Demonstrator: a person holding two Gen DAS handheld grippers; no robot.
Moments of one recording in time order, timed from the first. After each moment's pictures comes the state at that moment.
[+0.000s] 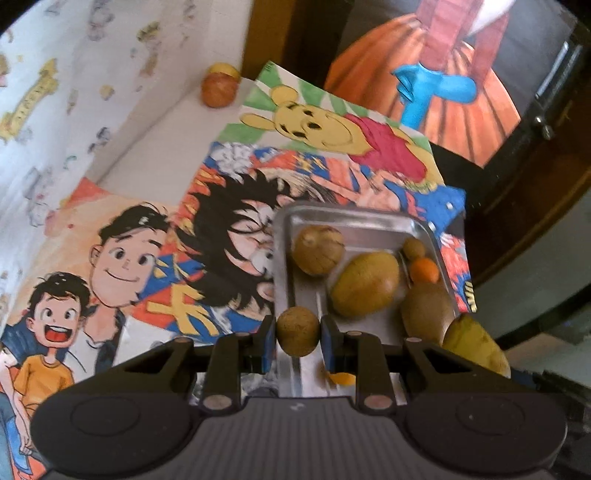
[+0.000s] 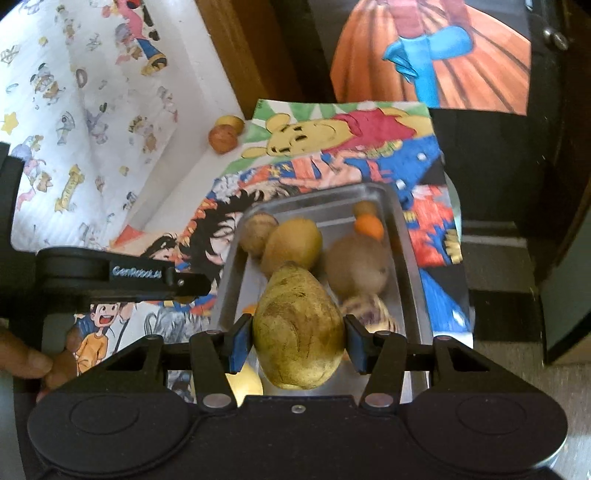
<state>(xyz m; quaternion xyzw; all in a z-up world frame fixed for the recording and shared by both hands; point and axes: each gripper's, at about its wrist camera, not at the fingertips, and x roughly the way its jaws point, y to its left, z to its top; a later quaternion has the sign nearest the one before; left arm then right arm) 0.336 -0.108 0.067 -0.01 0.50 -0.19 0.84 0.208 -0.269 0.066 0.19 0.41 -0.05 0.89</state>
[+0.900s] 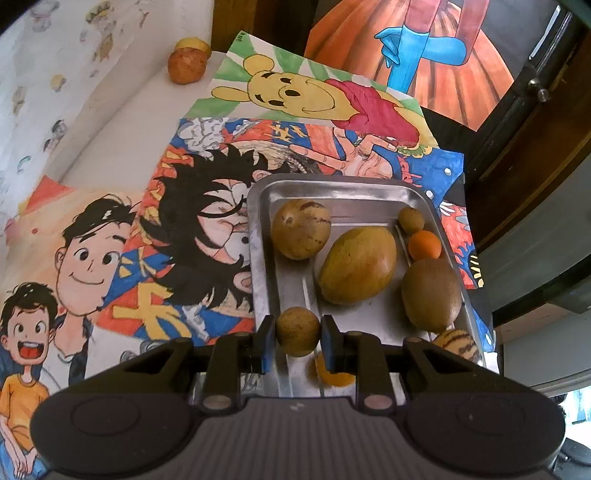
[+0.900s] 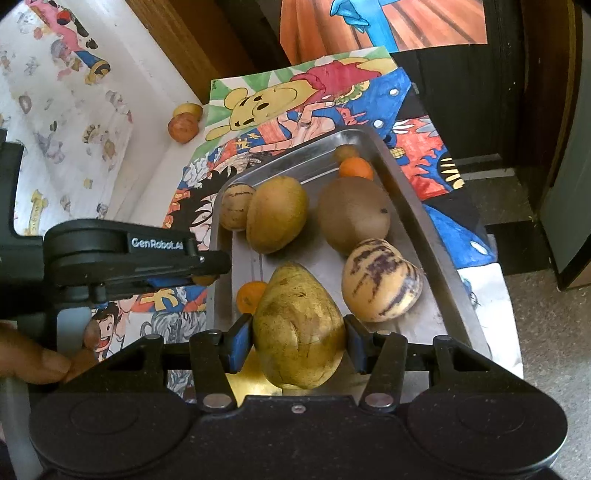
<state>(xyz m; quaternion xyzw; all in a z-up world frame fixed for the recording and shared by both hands) 0.356 -0.133 0.044 0.02 0.53 -0.21 0.82 0.226 -0.262 0.034 0.28 0.44 -0.10 0.85</state>
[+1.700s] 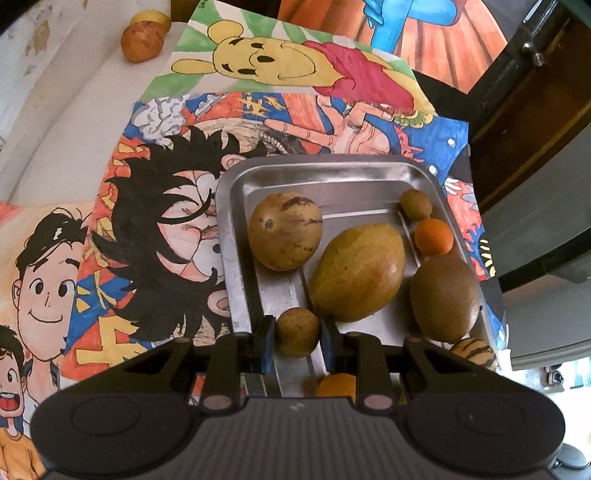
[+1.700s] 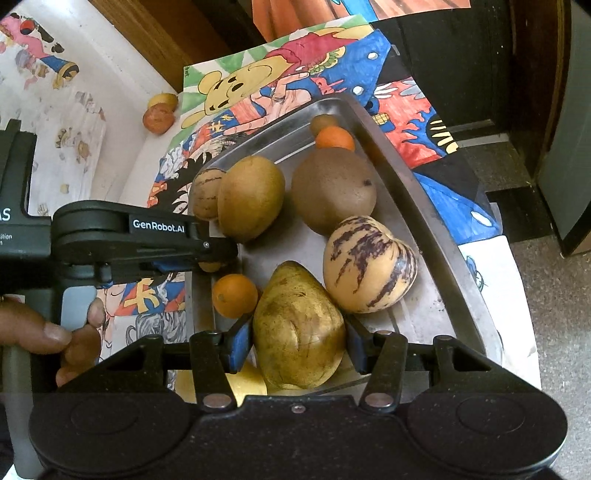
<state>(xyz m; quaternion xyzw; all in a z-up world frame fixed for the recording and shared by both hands) 0.394 -0.157 0.014 0.05 0.58 -0.25 0.78 0.233 -0.275 0.009 0.32 0.46 -0.11 0.82</state>
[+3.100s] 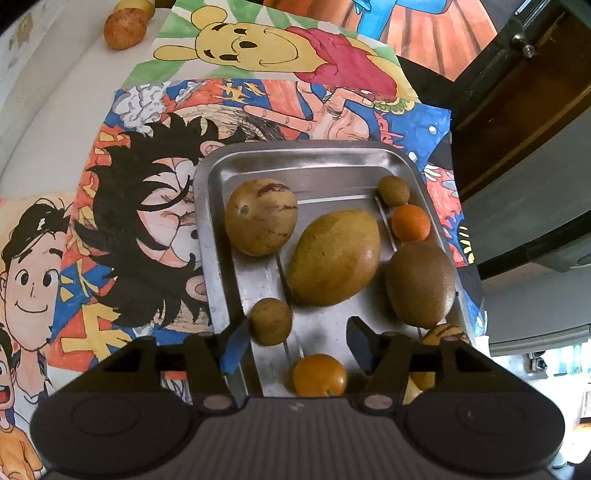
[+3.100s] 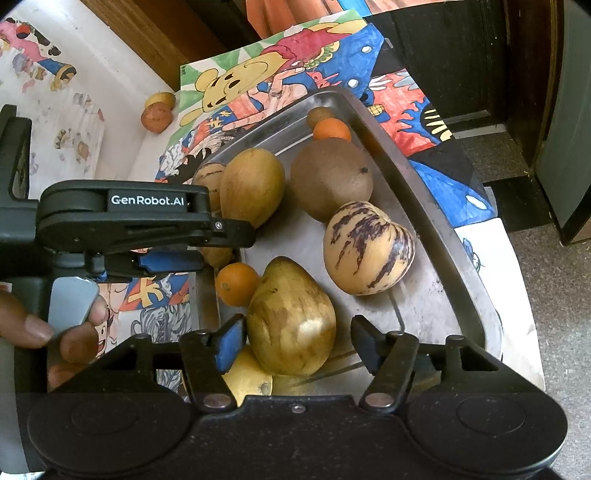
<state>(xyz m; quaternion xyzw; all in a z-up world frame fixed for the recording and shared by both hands) 0.391 -0.161 0.021 0.05 0.60 -0.27 0.75 0.227 -0.272 0.010 0.33 0.46 -0.11 0.81</state>
